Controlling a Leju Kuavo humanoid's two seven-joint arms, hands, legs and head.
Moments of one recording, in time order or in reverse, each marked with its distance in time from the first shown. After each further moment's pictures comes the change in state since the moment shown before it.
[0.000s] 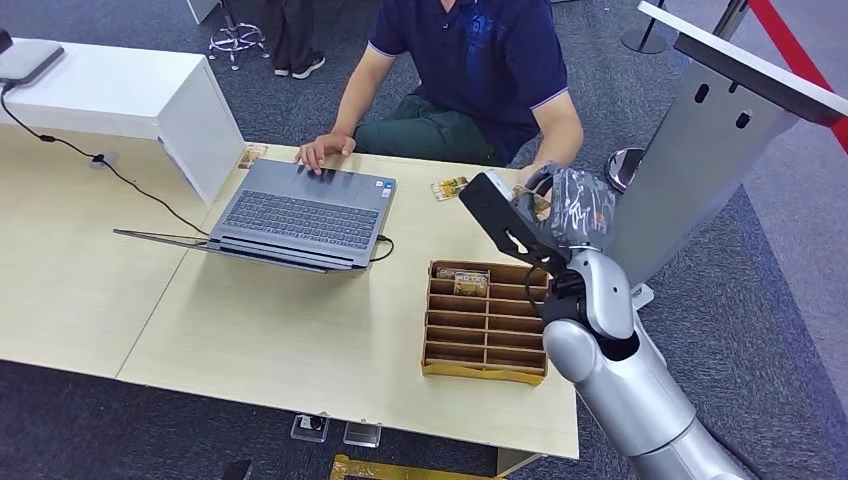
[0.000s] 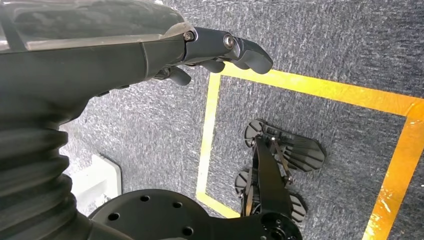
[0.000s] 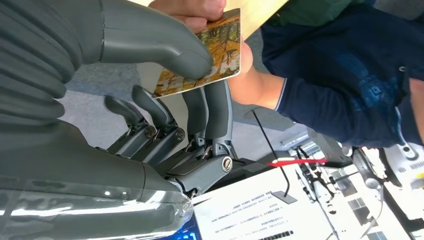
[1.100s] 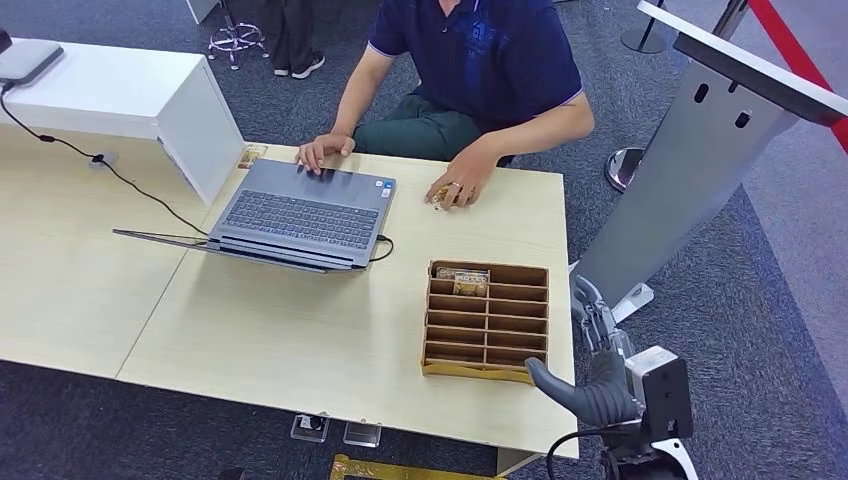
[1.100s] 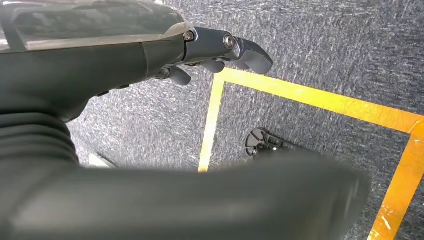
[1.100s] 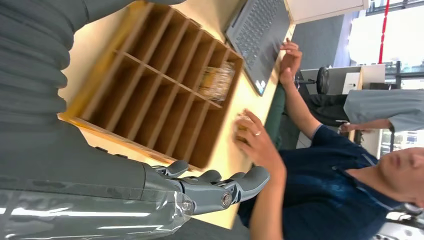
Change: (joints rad) left arm 0.023 0.002 0.005 0.000 0.064 0.034 -0.027; right arm 0.690 -0.193 -0.265 -0.424 -0.911 0.040 -0.687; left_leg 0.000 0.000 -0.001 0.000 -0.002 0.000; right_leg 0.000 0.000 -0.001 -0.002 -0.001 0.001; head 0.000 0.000
